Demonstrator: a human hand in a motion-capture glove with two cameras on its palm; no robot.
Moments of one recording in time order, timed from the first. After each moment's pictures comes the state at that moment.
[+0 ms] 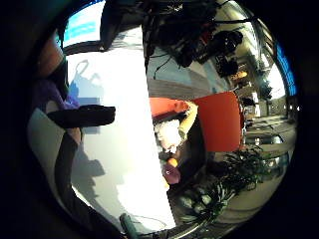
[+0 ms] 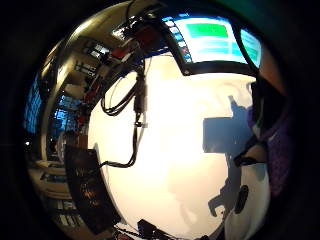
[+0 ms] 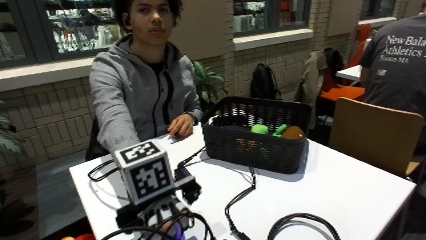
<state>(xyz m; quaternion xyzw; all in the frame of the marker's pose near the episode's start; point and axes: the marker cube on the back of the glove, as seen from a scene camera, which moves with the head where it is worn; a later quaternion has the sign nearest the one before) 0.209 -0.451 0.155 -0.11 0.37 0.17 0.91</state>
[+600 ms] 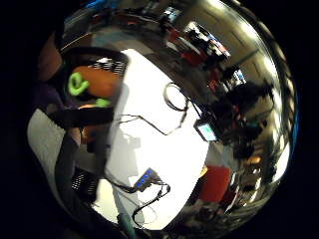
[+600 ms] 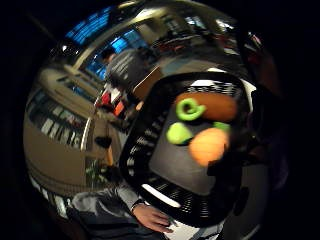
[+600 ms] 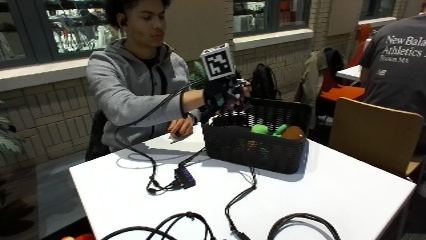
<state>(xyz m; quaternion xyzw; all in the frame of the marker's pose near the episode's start) -0.184 -0.411 0.269 -0.19 0.26 -0.27 0.91</state>
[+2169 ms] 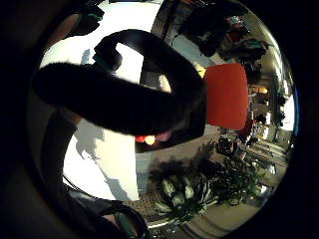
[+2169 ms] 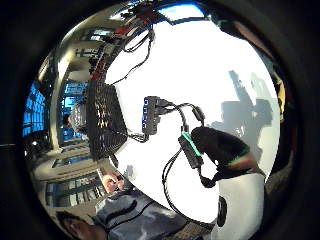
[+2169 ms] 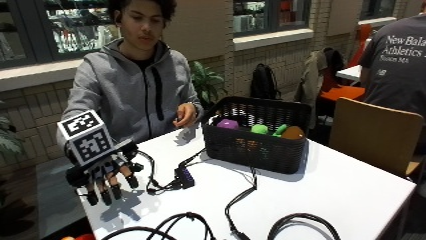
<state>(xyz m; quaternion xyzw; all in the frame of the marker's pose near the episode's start) 0.136 -0.263 0.054 -0.26 0.28 0.17 0.91</state>
